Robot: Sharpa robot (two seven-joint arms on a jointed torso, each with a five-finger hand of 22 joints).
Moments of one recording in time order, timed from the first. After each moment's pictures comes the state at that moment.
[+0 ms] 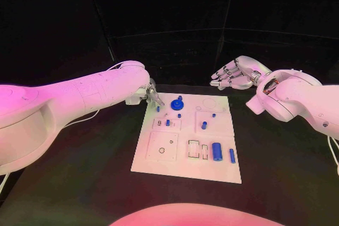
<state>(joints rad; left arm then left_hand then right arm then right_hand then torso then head) 1.31 -0.48 -0.09 0.89 -1.12 0.32 -0.52 1.00 0.02 0.06 0.15 0.11 0.92 0.08 0.49 0.47 1.28 0.00 1.01 0.91 1.47 -0.07 1.57 1.31 0.08 1.42 0.04 1.30 1.22 1.33 -0.73 -0.03 1.43 -0.91 -0.27 -0.01 1.53 0.02 -0.17 0.27 0.27 0.94 0.22 0.08 0.07 1.04 0.15 0.31 0.07 1.06 0.11 0.29 0.32 0.18 0.97 0.22 0.28 0.12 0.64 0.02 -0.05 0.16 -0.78</state>
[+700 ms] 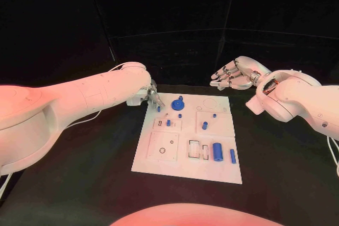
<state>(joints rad) 1.31 -0.48 -0.09 0.88 -1.12 0.32 -0.52 1.03 0.03 0.05 0.14 0.11 0.92 0.07 0.49 0.46 1.28 0.00 1.01 0.91 1.47 -0.07 1.57 1.31 0.08 1.42 0.04 1.30 1.22 1.33 -0.72 -0.03 1.43 -0.91 -0.27 -0.01 1.53 0.02 -0.17 0.27 0.27 0.94 0.22 0.08 0.07 1.04 0.15 0.31 0.07 1.06 0.11 0.29 0.32 0.18 0.97 0.22 0.28 0.12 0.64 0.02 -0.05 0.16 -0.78</state>
